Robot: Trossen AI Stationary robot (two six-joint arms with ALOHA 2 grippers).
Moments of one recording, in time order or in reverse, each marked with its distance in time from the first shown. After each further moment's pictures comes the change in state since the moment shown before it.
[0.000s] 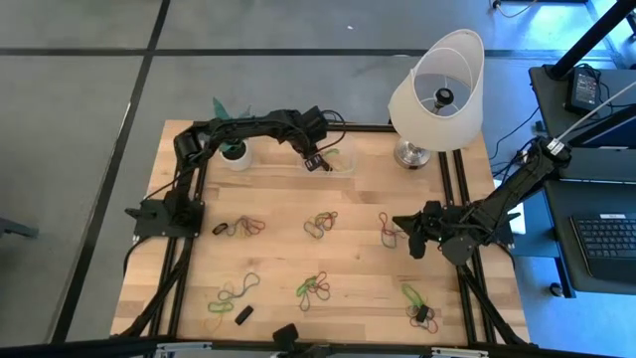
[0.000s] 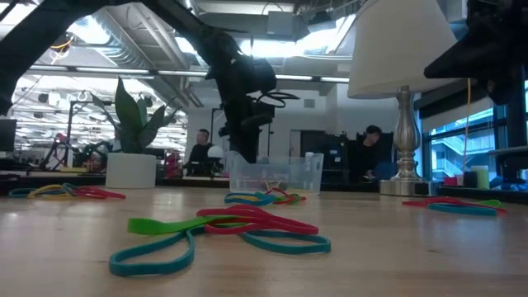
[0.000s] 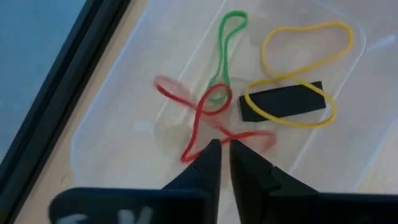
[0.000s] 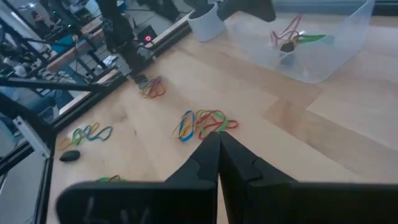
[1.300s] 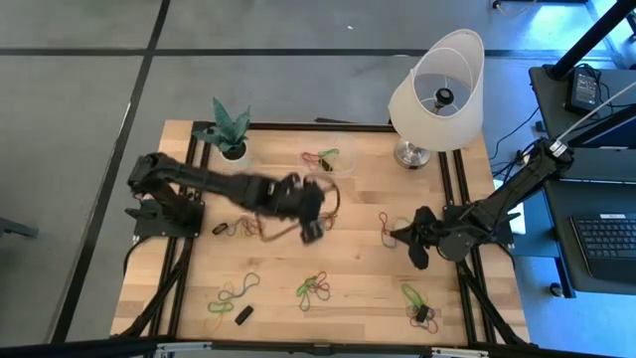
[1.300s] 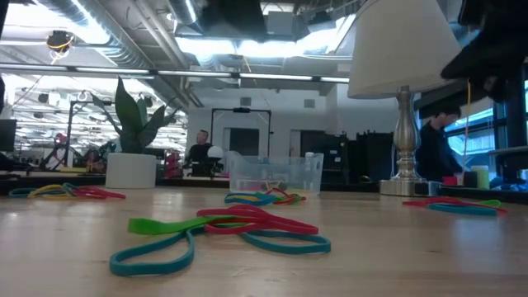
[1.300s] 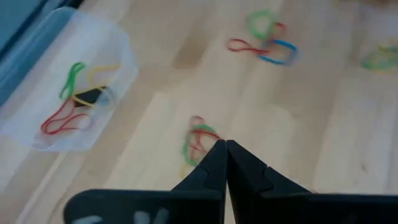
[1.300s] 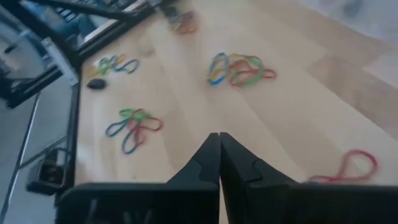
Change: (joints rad) left arm -0.727 -0.357 -0.013 -0.138 -0.366 -0.530; right arm -0.037 0.004 0.047 -0.034 -0.328 -0.137
